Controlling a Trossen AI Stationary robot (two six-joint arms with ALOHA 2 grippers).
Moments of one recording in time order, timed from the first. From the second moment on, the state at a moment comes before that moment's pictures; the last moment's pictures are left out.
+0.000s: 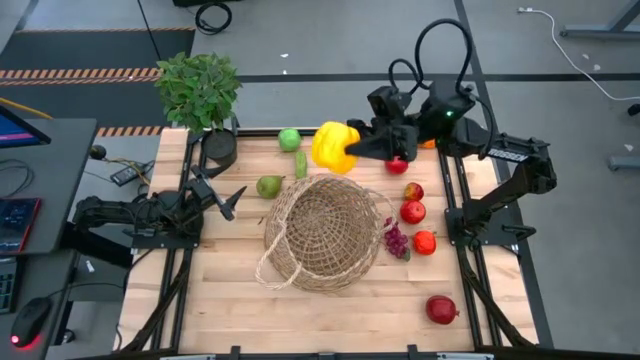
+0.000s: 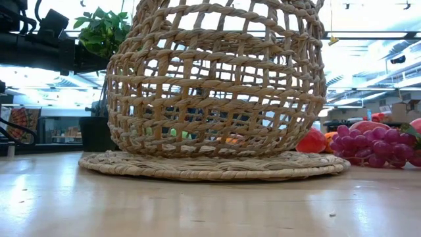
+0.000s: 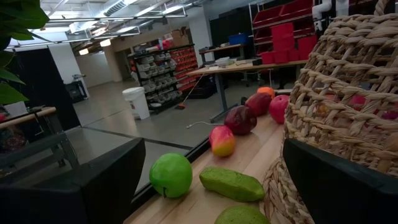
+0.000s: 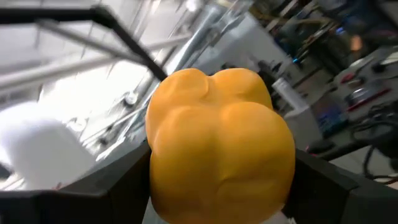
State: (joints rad) left arm -0.08 0.01 0.01 0.10 -0.76 0.25; right arm -0.11 1.42 1.67 0.07 -0.50 0.93
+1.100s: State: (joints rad) left arm -0.08 0.01 0.01 0.10 -0.76 0.25; right arm -0.07 1.42 1.67 -0.22 -0.40 -0.31
